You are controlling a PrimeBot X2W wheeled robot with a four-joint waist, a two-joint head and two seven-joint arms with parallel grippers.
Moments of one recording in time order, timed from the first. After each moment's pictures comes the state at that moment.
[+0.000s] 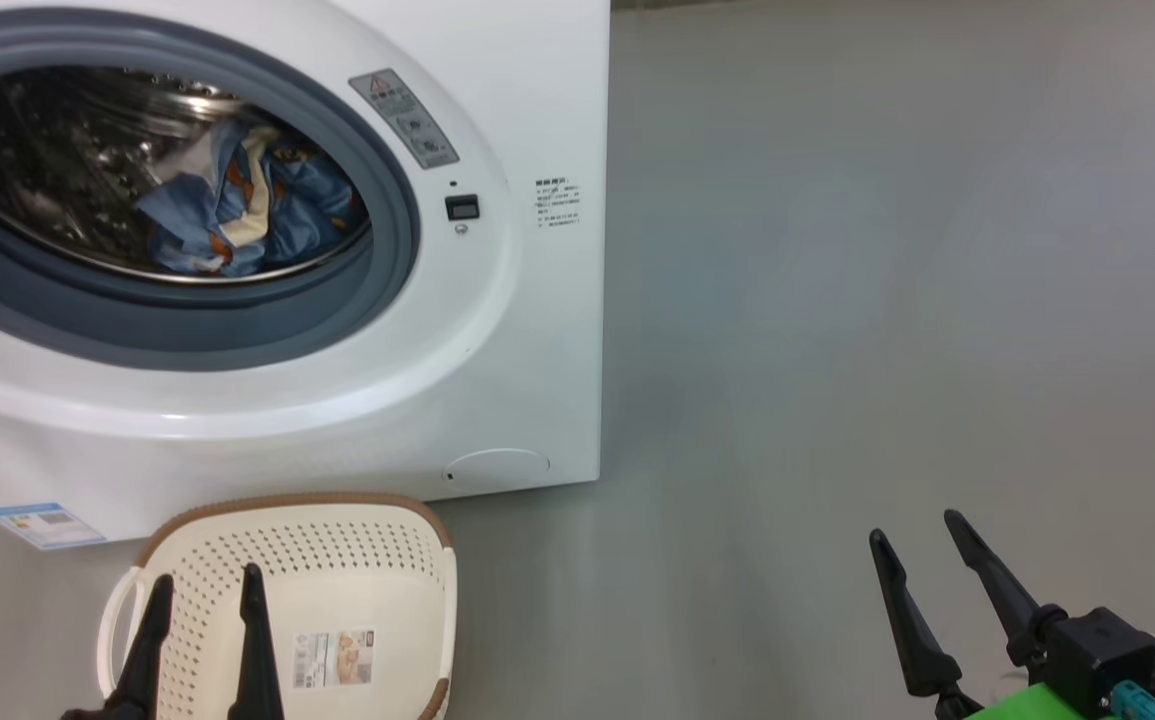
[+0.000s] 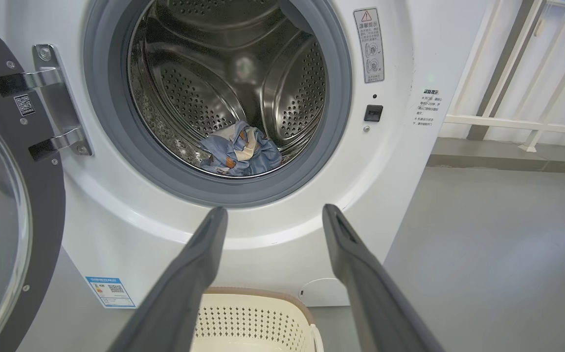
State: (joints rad) left arm 0.11 0.28 -0.29 -0.09 -0.45 0.28 -0.25; right arm 0.09 -0.10 0.04 -0.04 0.17 0.12 -0.19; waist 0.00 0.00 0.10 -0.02
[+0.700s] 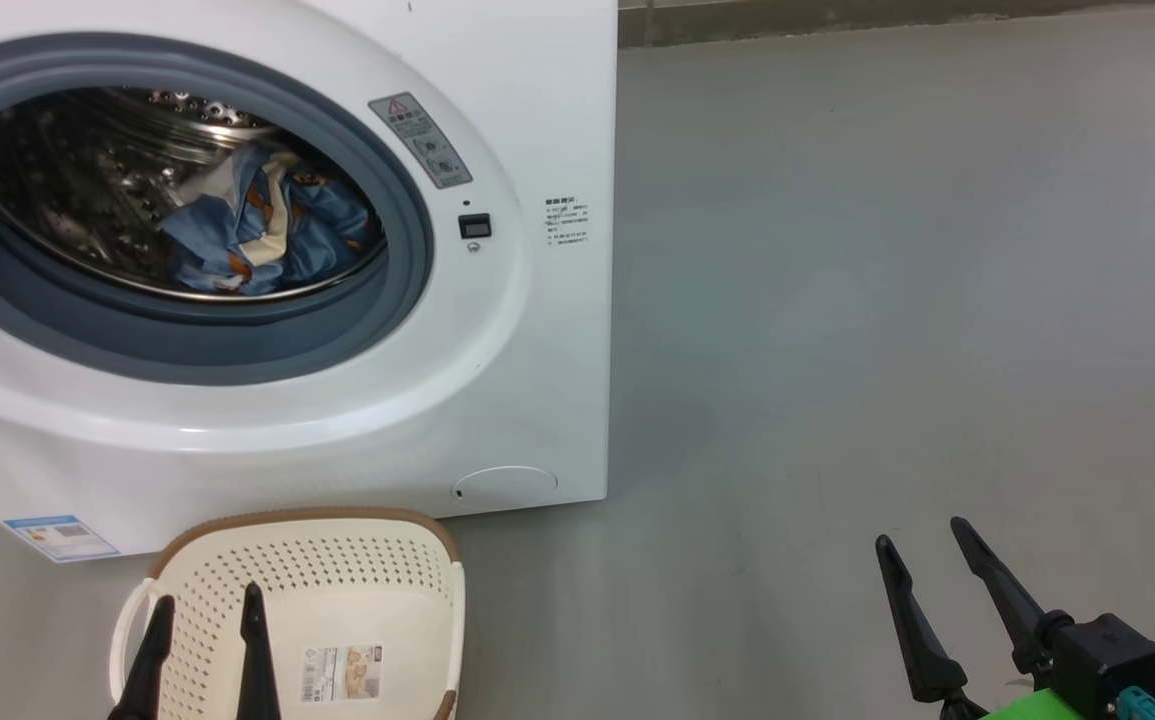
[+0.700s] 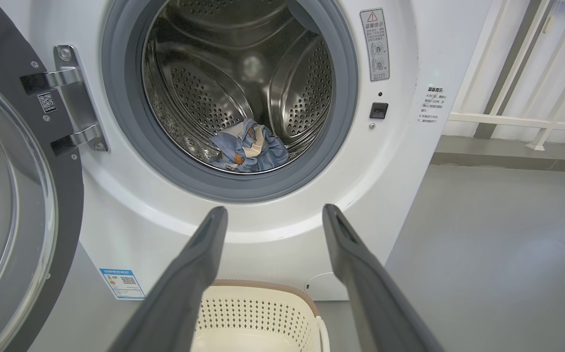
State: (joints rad) left arm 0.14 0.28 -0.30 -0.09 -0.45 0.29 -0.24; right arm 0.11 -0.08 0.03 -0.05 0.17 0.12 -0.18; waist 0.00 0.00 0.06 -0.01
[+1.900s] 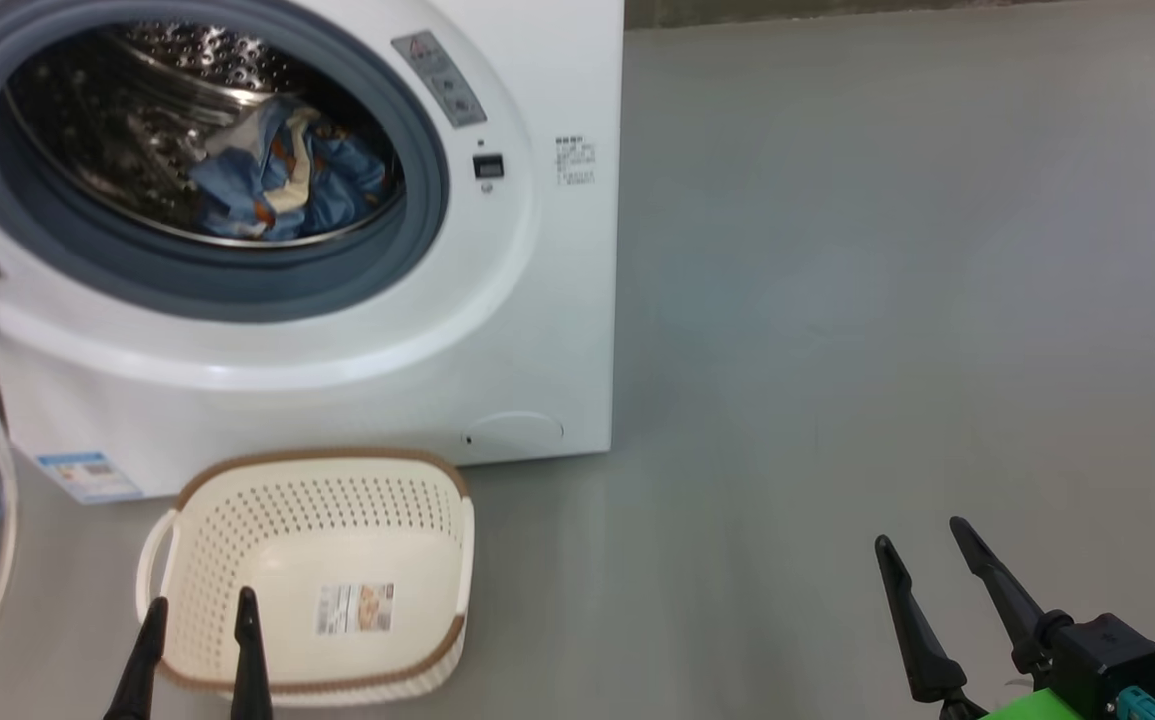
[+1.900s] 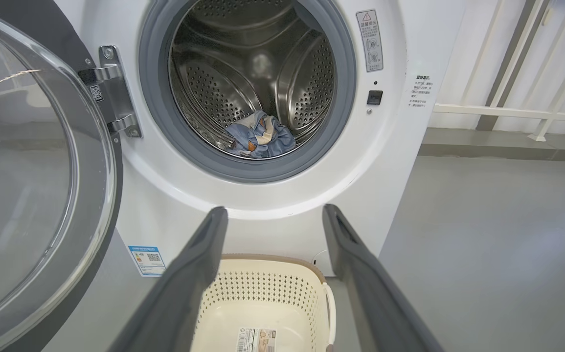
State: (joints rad) left arm 0.14 0.31 -0.30 -0.08 -0.45 0.29 -0.24; right arm 0.11 -0.09 0.03 -0.05 0.17 0.12 -0.18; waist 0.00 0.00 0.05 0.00
